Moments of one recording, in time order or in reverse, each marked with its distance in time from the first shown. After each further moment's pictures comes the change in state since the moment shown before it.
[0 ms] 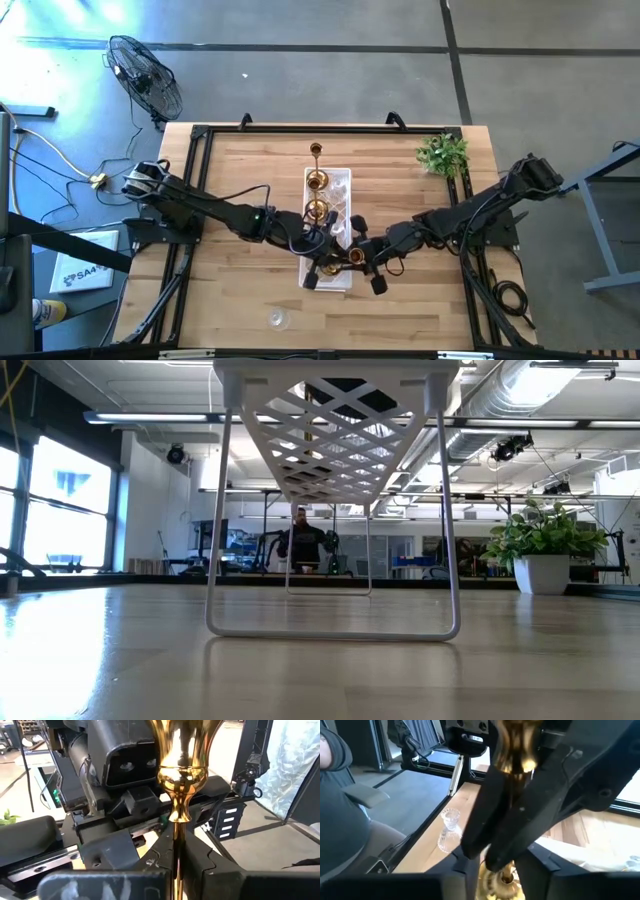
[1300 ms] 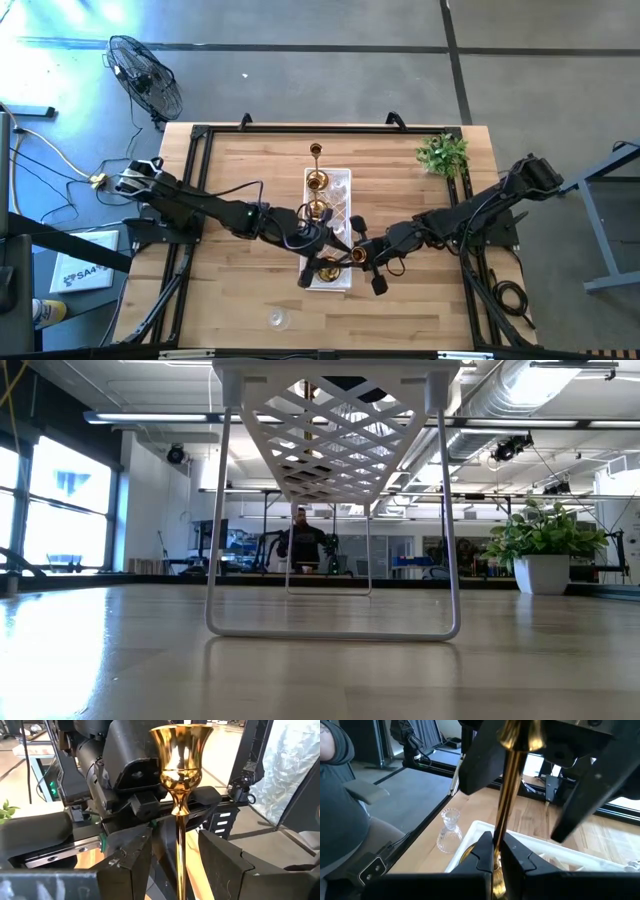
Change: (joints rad) left arm -0.011 -0.055 0.001 -0.062 0.003 -0.073; right arm -0.009 0.000 0.000 0.006 -0.011 -0.042
